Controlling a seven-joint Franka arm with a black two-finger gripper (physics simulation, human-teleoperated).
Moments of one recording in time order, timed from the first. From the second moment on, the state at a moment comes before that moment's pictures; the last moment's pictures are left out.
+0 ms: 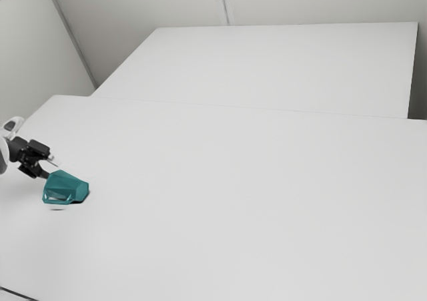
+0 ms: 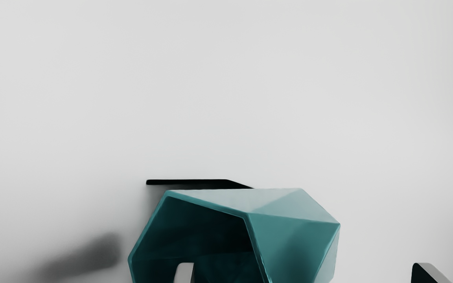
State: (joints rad) arm 0.52 0.61 0.43 -1.54 -0.77 1.43 0.96
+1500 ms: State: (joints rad) arm 0.17 0.20 0.32 -1.72 -0.51 1.57 0.87
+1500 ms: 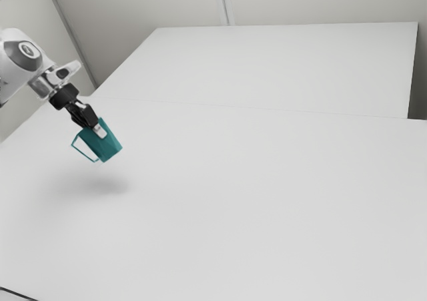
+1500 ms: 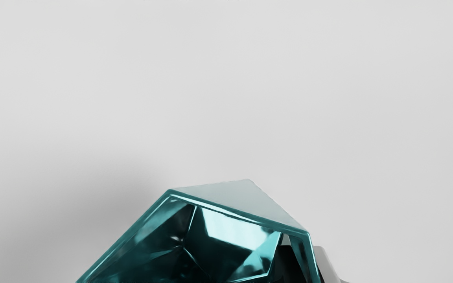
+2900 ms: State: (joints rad) arm -0.02 0.24 0.09 -2.02 -0.09 2.30 0.01
